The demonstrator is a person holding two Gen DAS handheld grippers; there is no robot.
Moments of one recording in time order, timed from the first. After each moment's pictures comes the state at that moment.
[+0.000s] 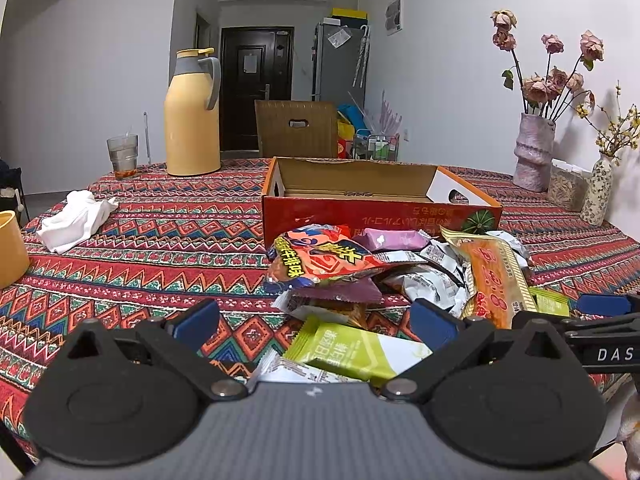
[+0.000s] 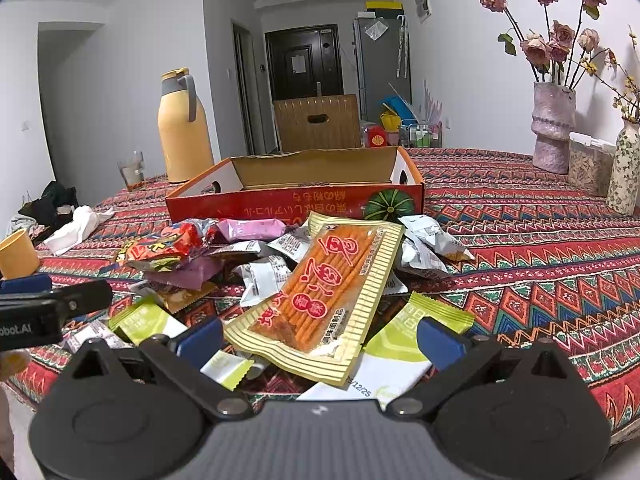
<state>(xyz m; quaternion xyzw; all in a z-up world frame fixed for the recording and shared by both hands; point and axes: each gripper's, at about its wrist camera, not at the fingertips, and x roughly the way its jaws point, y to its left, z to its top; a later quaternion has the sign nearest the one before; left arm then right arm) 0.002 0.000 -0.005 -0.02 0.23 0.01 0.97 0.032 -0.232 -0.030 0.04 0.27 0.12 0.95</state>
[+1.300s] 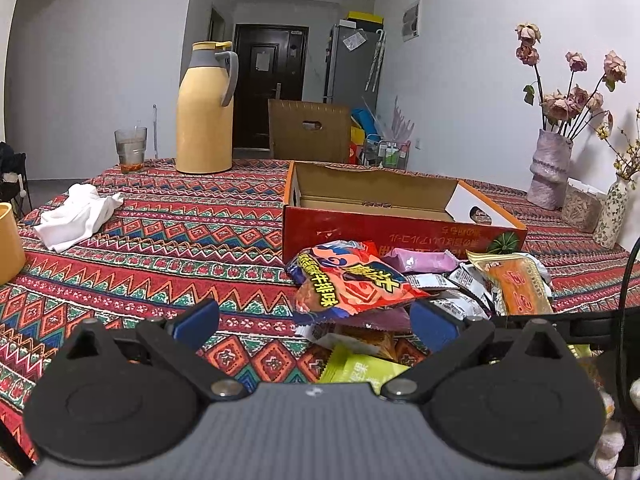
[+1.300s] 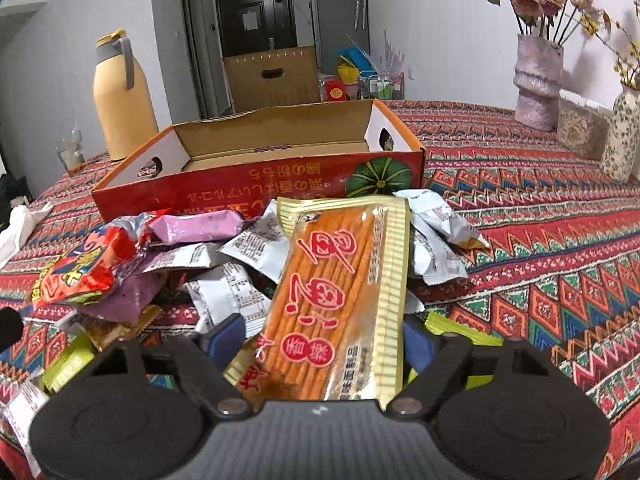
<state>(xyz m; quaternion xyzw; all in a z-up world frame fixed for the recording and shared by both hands) 0.031 0.026 -0.004 -0.03 0.22 0.02 0.97 0.117 -0.204 -0.044 0.05 0.36 0.06 0.93</state>
